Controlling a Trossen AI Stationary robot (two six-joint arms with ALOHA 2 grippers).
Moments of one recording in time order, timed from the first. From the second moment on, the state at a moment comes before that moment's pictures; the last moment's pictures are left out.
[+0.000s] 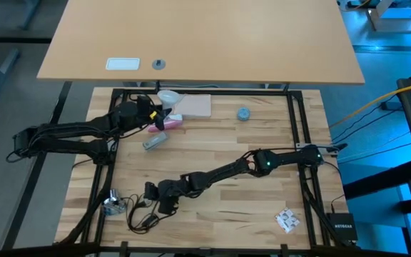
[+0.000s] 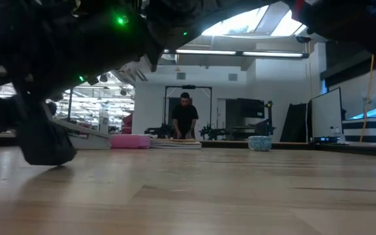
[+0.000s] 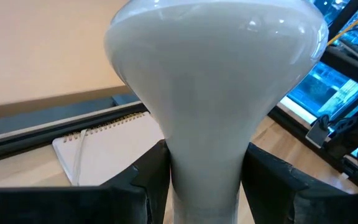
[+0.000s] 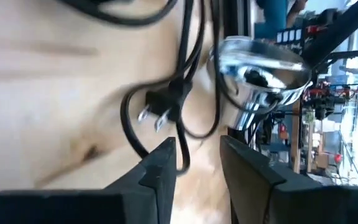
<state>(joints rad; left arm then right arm) 0.36 0.90 0.49 0.14 -0.29 -0.47 0.26 2.73 2.29 -0.04 0.07 -1.37</state>
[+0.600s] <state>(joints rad) 0.36 0.90 0.49 0.14 -0.29 -0.52 0.31 2.72 2.29 -0.22 0.30 -1.63</state>
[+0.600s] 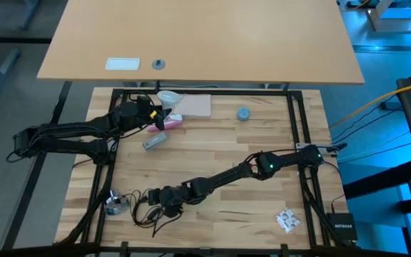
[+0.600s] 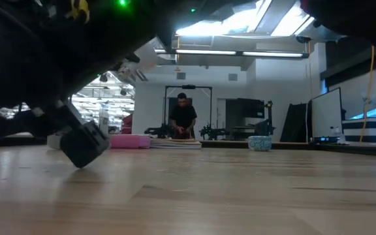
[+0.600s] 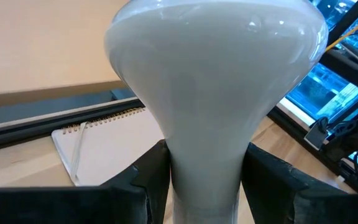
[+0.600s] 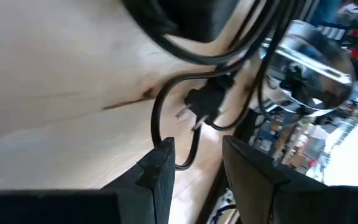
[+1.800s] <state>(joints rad) 0.36 0.90 0.49 0.14 -0.29 -0.54 0.22 2.68 2.30 -0.95 0.72 -1.59</state>
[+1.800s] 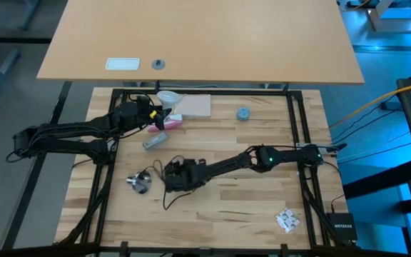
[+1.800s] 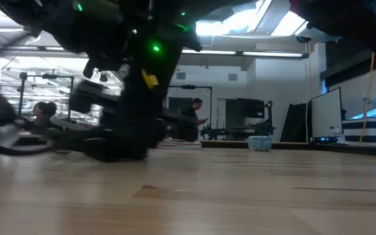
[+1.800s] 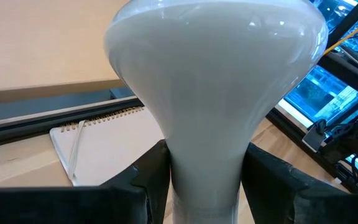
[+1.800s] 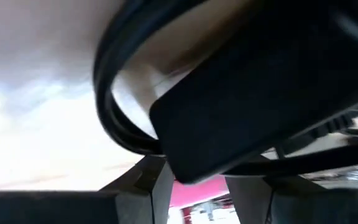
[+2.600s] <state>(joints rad) 0.36 0.90 0.49 0.14 -0.29 -0.54 0.14 2.50 2.29 -1.44 0.31 -1.21</state>
